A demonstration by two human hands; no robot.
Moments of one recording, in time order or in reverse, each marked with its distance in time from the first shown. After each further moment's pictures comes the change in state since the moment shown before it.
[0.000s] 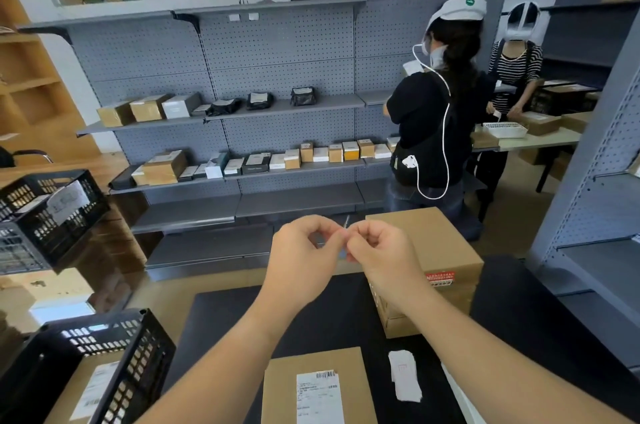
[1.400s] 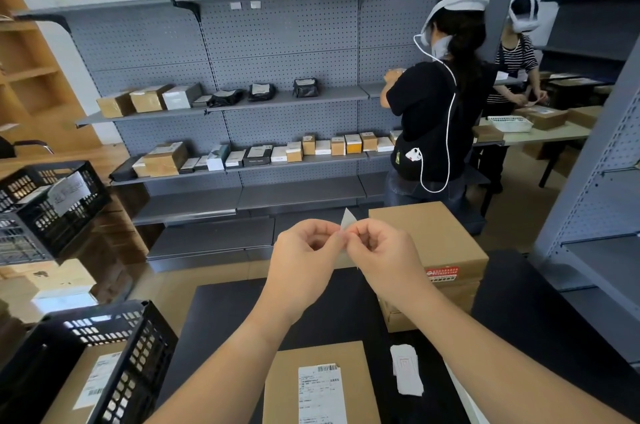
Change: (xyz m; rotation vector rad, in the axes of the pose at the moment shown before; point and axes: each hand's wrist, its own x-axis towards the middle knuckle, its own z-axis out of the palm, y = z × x) left_hand -0.005 -0.017 0.004 -0.223 -0.038 -0.185; right_hand 0.002 0.017 0.007 -0.164 0.004 -0.106
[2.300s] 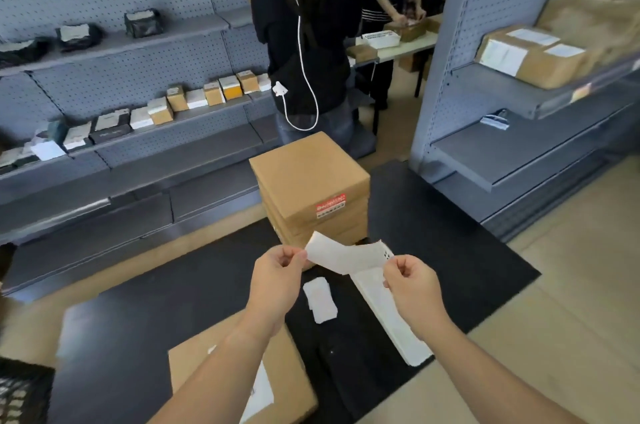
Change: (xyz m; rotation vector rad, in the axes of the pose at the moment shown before) left_hand -0.023 -0.092 0.170 0.043 -0.286 -0.385; right_hand -0.159 0.172 -0.115 -0.019 0.527 0.831
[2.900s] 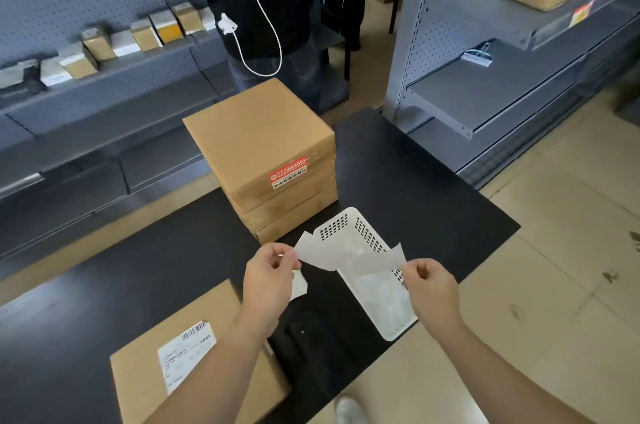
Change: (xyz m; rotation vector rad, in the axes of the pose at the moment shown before) left_hand 0.041 -0.062 0.082 0.118 -0.061 -0.144; right_hand 0.045 0.106 -0.042 -0.107 0.157 0.264
